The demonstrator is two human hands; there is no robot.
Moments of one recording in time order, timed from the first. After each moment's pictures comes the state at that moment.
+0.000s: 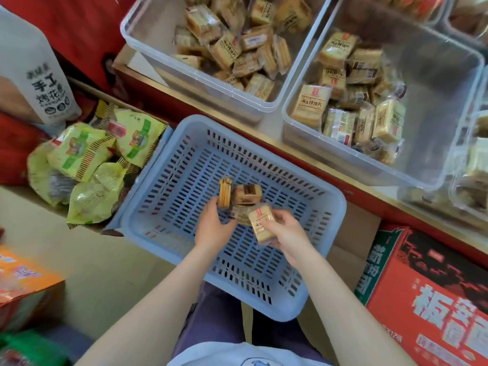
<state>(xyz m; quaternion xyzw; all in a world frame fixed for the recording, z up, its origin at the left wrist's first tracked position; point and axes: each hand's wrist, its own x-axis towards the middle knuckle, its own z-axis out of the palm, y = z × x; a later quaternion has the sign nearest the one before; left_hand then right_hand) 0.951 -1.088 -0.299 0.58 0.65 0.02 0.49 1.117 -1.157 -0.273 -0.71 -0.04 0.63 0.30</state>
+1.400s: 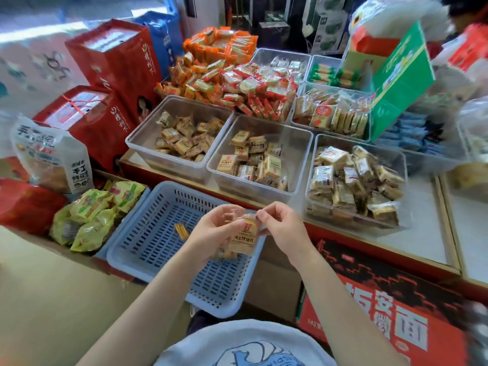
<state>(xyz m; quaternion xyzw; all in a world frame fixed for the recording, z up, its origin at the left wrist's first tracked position) 1.047 -1.213 -0.047 0.55 0.43 0.19 0.69 1.215 -1.284 -0.054 -0.69 -0.34 0.43 0.48</state>
